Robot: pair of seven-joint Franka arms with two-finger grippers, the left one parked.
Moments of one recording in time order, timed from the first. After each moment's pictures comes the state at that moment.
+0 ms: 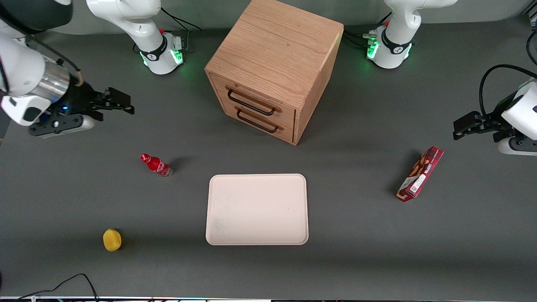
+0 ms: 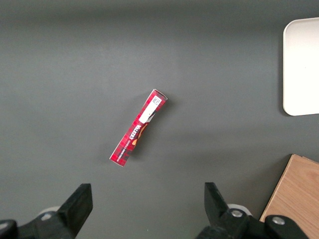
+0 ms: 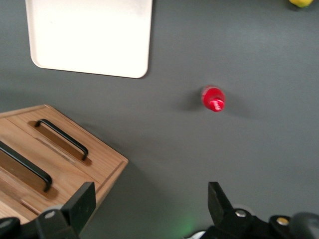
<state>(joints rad) -0.01 0.02 0.22 -1.60 0.16 1.52 0.12</state>
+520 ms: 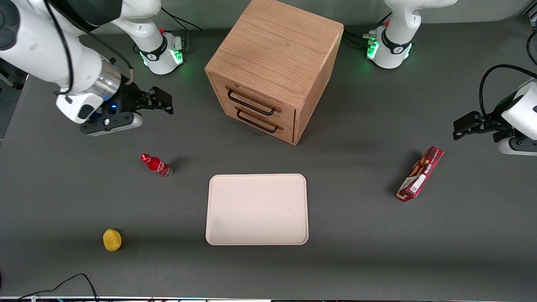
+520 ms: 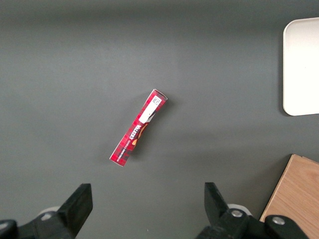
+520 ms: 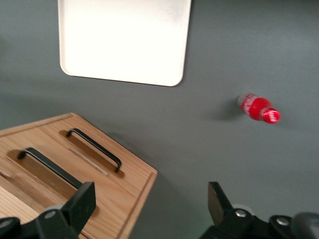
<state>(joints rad) -0.01 0.08 0.38 -1.58 0.17 1.61 0.27</state>
